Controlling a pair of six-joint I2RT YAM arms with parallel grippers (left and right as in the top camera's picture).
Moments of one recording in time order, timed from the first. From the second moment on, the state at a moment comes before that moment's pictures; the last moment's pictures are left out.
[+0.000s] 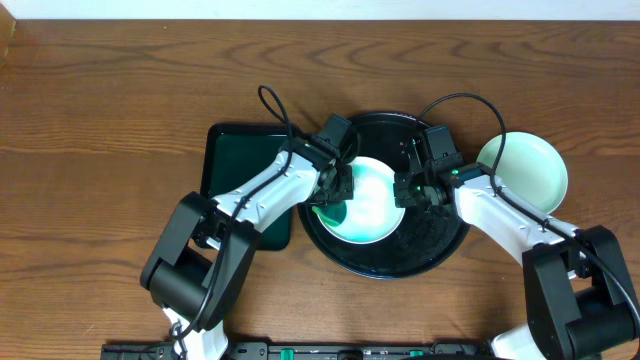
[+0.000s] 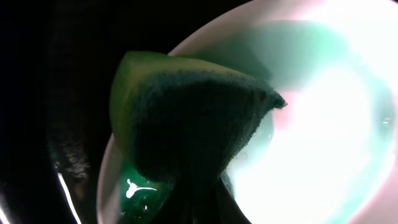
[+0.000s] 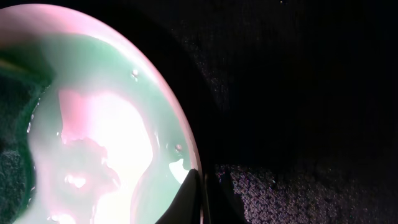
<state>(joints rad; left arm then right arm) -0.58 1.91 1.21 -0.63 0.16 -0.61 0.35 1.70 0.90 -0.39 -0.13 0.28</state>
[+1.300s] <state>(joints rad) -0.21 1.49 1.17 -0.99 -0.03 -0.46 0.35 1.70 0.90 -0.39 -0.13 0.28</state>
